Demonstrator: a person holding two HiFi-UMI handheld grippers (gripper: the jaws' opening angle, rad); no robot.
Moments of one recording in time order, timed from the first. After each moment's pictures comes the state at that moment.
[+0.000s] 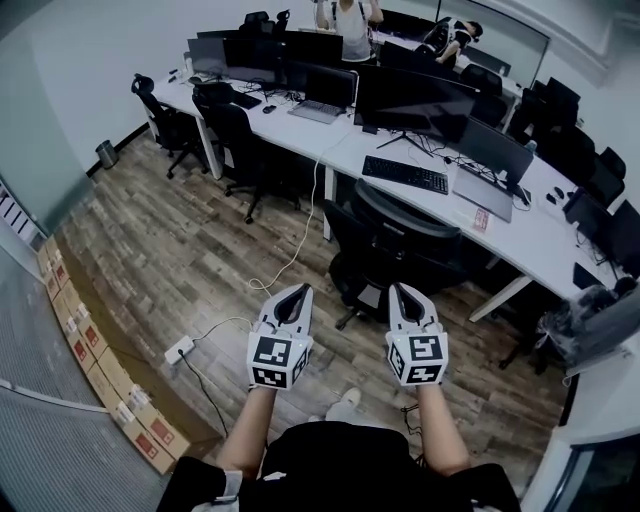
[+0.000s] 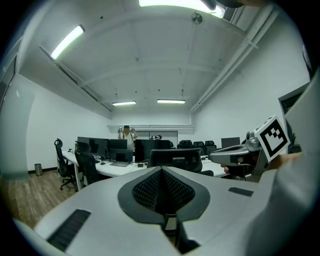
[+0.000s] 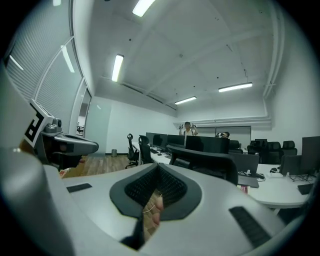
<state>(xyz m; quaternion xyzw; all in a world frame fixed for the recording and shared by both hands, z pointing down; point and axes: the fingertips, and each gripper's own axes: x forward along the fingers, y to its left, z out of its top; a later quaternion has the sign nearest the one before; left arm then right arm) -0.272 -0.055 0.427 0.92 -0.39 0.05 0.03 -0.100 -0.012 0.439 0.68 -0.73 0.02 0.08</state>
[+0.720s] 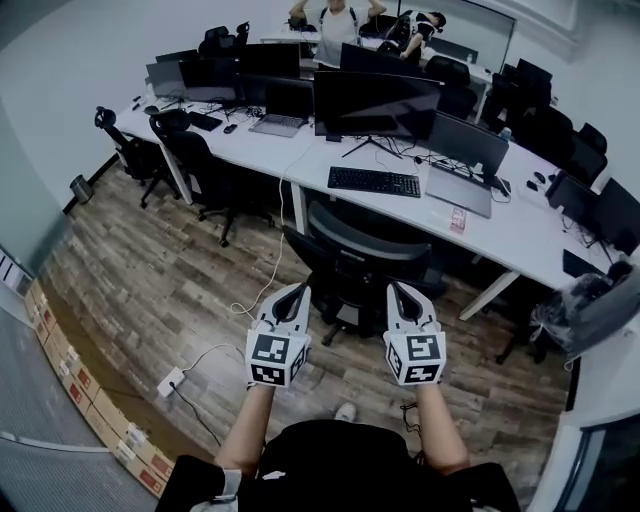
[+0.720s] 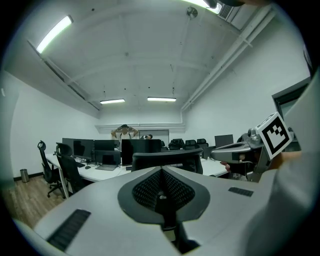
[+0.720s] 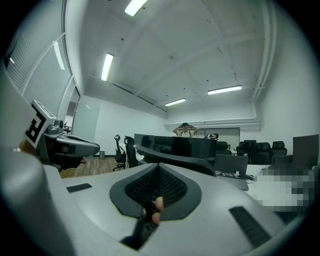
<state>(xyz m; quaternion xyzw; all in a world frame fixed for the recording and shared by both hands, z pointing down) -0.129 -0.133 0.443 0.94 -0.33 0.05 0.01 0.036 -0.068 0.453 0.72 -0.69 0.01 0.07</state>
